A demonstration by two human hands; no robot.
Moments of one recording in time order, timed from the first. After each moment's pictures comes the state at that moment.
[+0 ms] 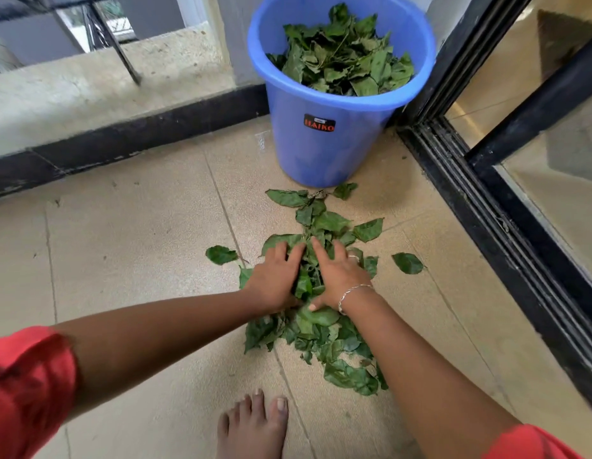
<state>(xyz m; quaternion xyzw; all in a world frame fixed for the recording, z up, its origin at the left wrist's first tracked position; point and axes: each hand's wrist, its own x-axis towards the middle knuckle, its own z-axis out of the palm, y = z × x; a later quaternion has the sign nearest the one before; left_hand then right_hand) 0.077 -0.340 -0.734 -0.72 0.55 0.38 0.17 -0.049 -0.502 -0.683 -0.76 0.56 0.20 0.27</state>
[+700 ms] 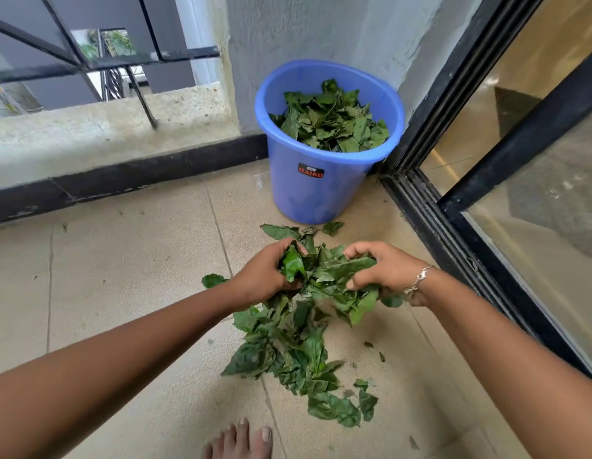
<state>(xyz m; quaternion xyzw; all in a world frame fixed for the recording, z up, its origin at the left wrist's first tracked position) 0.097 -0.485 -0.597 -0.57 0.50 0.58 -0.28 -0.105 -0.543 -0.565 -0.57 0.56 -0.02 0.60</state>
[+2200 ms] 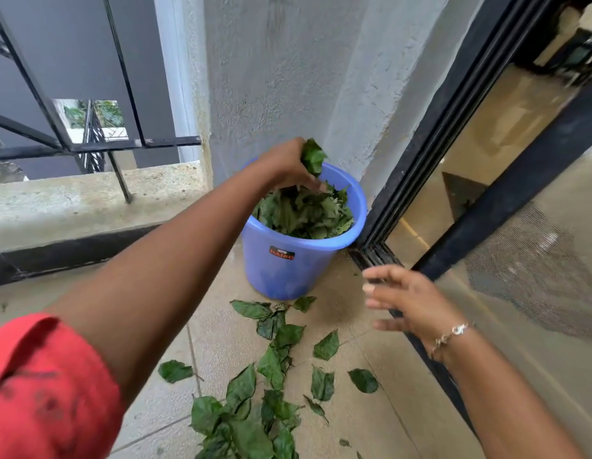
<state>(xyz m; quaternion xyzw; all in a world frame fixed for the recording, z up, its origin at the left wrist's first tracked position) 0.096 -0.690 -0.455 -0.66 0.65 0.27 -0.26 -0.128 -0.572 -0.497 -0.52 0.63 -0.23 0.54</state>
